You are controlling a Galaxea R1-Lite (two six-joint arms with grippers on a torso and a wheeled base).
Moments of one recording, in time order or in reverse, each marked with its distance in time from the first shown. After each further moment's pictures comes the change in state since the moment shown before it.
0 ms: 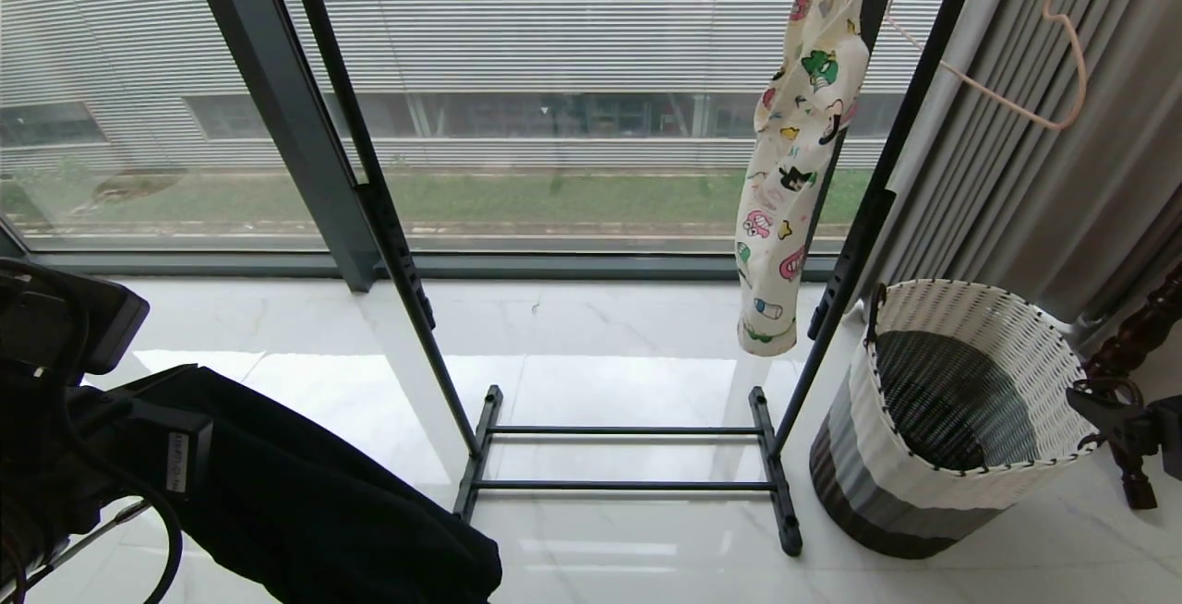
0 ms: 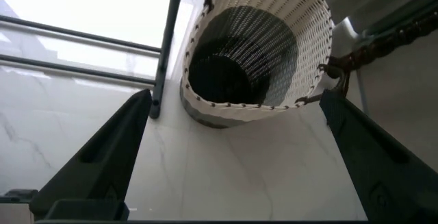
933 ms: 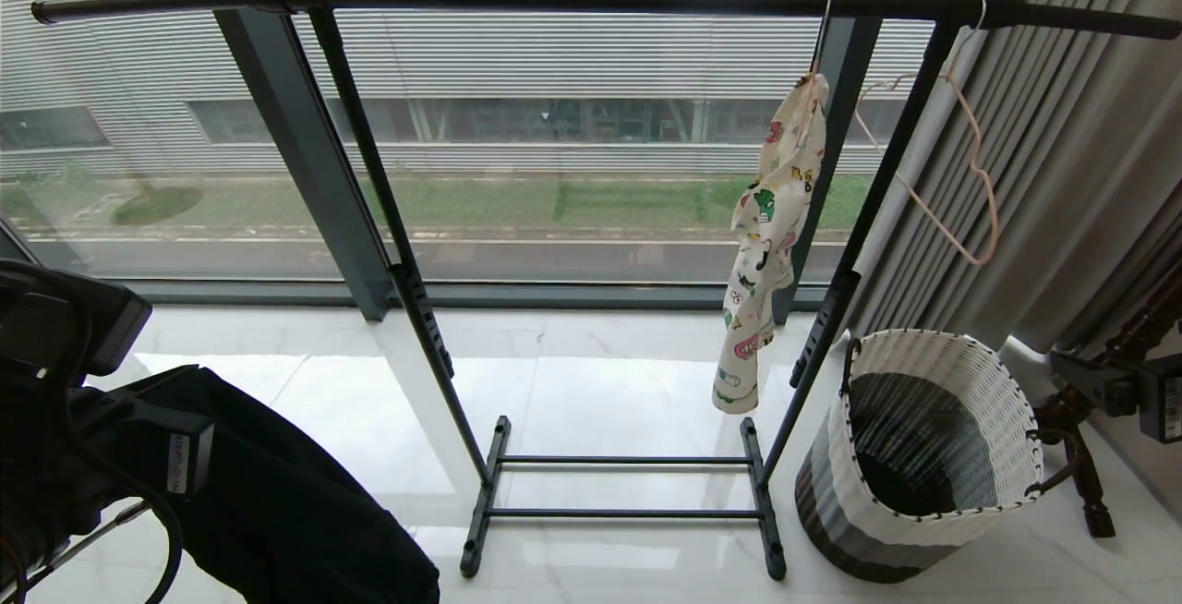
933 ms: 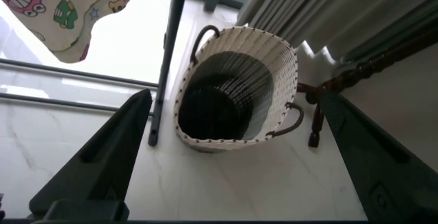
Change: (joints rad) left arm -0.002 0.001 0.001 0.000 -0.001 0.007; right arm 0.000 0.063 -0.023 -0.103 0.006 0.005
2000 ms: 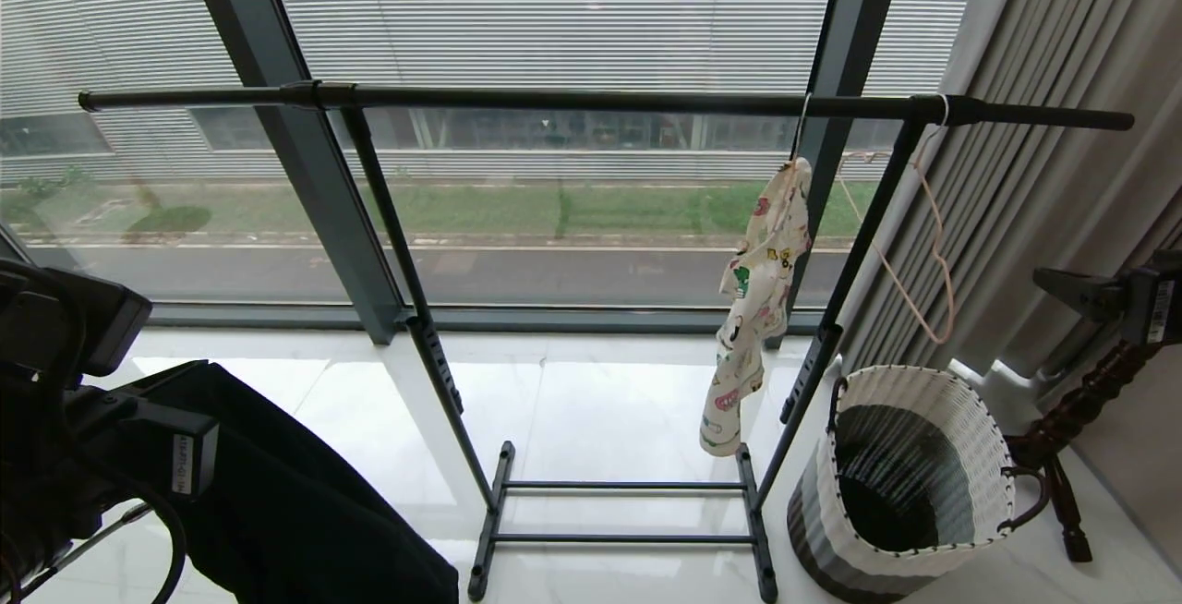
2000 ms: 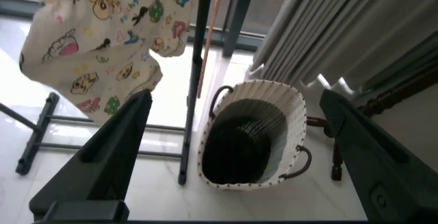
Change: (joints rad) left arm -0.040 -0.010 0.002 -0.014 -0.002 -0.007; right arm -0.022 0.102 -0.194 -0.002 0.106 0.117
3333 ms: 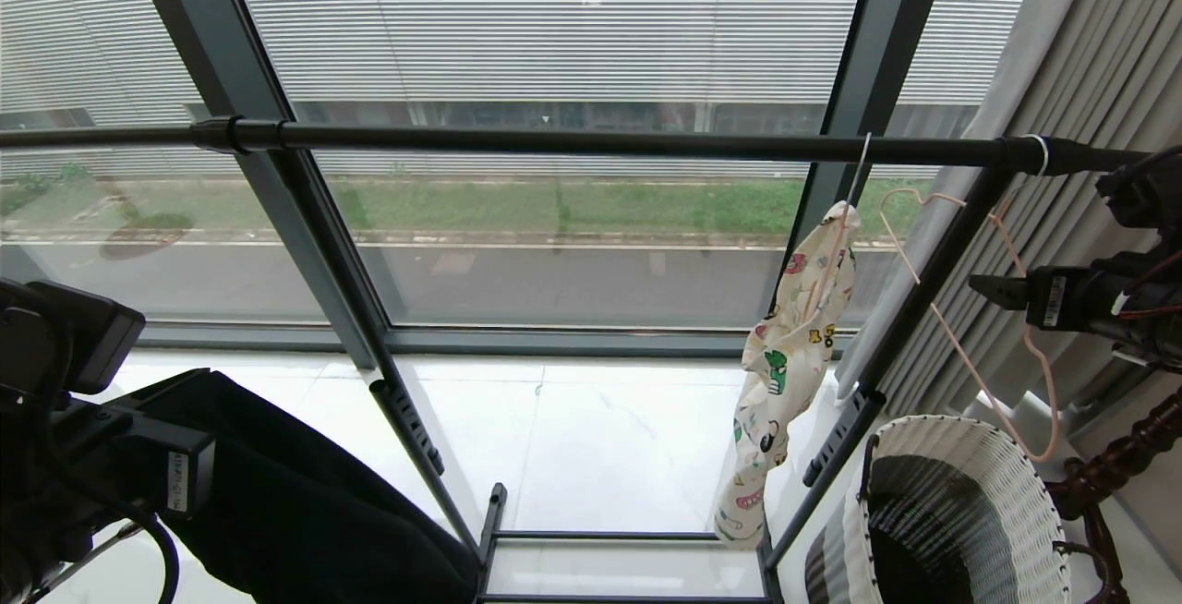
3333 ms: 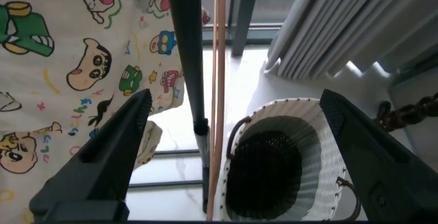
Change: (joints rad) left arm -0.036 -0.038 0.026 0.001 0.005 0.005; right arm -0.049 0.277 -0.030 -0.156 0.001 0.146
